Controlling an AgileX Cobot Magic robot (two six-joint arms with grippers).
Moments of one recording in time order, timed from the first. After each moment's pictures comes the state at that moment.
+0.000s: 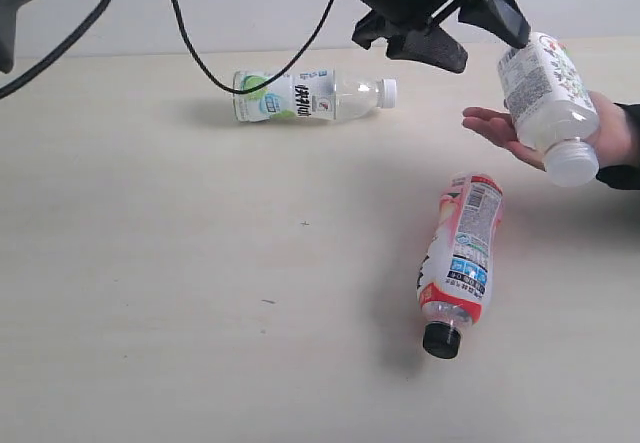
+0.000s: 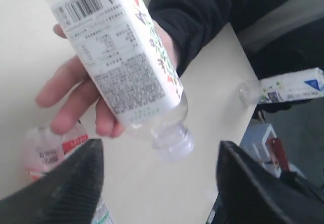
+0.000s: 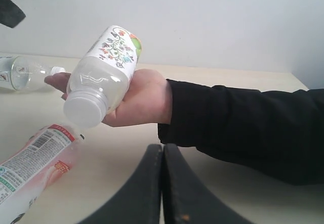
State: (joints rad) left arm -0.67 2.30 -2.20 -0.84 1.09 0.15; right arm 0.18 0.01 0.00 -0.19 0.29 0.10
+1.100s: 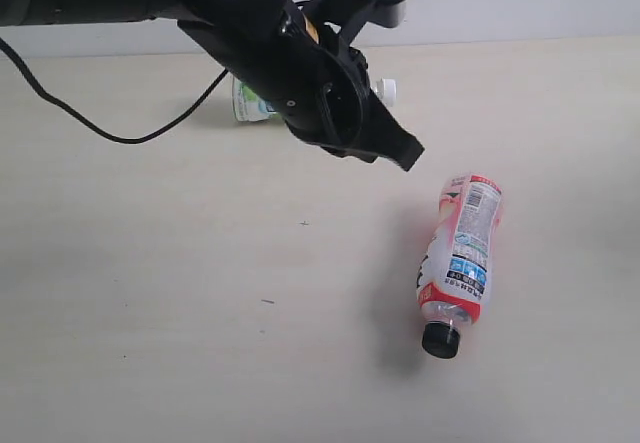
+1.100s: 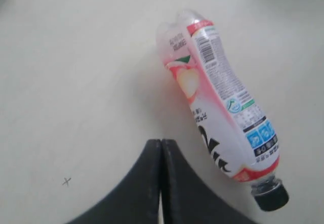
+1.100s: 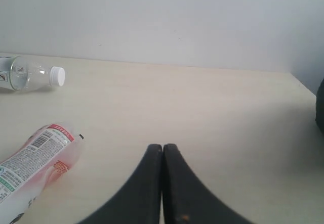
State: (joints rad) left arm -0.81 1.86 -1.43 -0.31 0.66 0.27; right arm 0.18 0.01 0.00 -0.19 0.29 0.10
